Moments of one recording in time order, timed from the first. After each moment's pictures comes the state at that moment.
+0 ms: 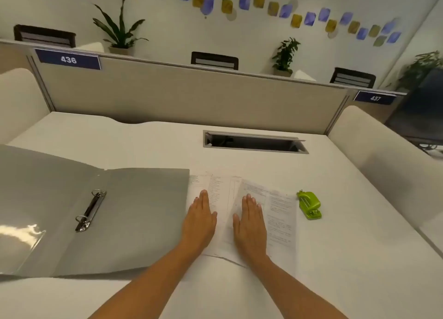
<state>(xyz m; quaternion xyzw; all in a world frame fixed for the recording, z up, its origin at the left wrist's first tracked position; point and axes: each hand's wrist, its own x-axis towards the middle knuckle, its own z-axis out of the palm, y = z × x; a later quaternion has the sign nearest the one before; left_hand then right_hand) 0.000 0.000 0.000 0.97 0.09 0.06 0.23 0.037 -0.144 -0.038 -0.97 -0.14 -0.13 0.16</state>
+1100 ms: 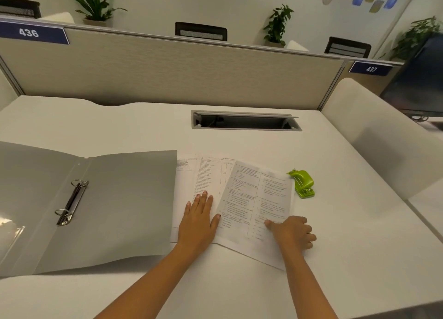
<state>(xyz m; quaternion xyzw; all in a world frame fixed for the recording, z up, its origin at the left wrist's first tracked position) -0.012 -0.014 -0.040 0.98 0.03 -0.01 0.20 0.025 -0.224 0.012 -0.90 0.37 0.07 0.20</state>
